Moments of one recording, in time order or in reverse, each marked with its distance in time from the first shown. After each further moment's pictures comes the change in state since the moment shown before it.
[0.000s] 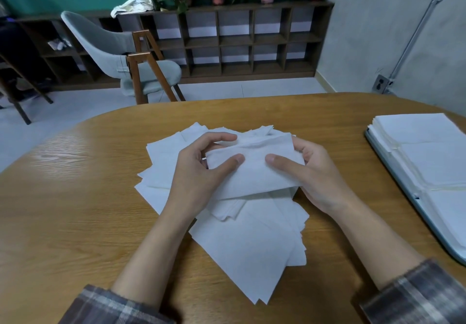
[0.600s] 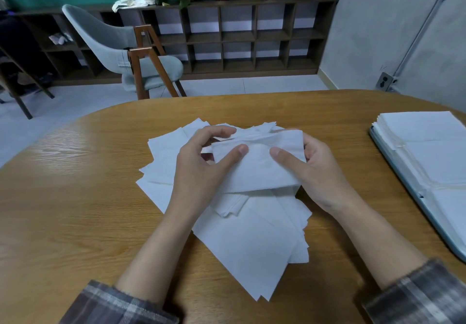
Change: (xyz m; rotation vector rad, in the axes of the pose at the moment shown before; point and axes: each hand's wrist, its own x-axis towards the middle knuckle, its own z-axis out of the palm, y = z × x) left_hand 0.000 -0.002 0.004 0.068 0.086 0.050; right_hand -0.002 -0.003 0.011 -0.023 0.061 -0.030
